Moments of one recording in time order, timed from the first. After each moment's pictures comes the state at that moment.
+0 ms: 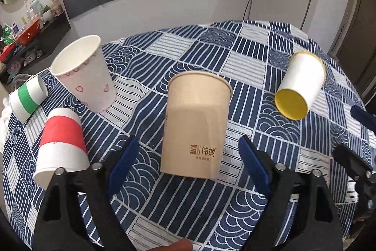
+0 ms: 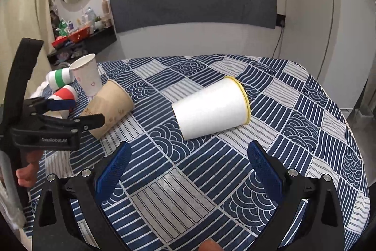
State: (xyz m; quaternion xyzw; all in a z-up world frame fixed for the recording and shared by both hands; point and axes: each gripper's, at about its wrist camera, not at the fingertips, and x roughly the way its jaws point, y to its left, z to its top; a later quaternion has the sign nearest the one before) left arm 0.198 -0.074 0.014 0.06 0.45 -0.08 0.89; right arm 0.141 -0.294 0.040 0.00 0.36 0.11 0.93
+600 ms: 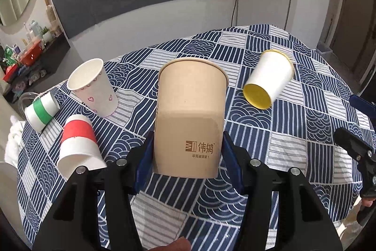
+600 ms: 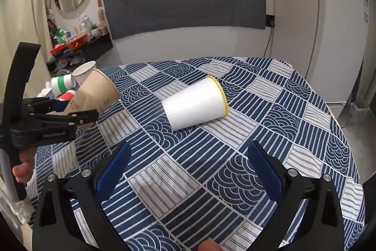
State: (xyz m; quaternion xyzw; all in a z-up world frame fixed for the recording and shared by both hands) left arm 0.142 -0.095 0.059 0.10 0.41 -0.10 0.90; right arm 0.104 -0.322 0.061 0.02 0.35 0.09 0.93
